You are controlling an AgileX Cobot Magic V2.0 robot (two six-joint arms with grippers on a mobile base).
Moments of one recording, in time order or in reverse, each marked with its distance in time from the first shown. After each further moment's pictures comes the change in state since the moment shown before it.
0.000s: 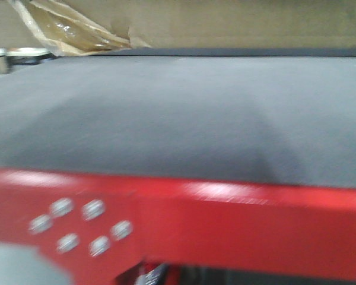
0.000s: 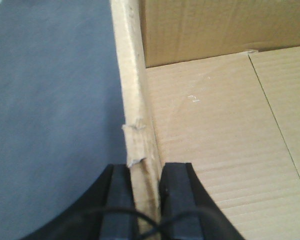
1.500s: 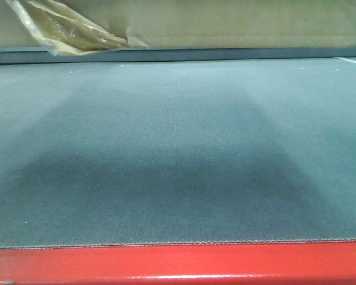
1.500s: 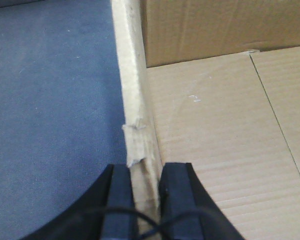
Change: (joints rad) left arm 0.000 0.000 0.000 0.007 -0.002 0.000; right arm 0.000 0.000 0.000 0.002 -0.002 0.000
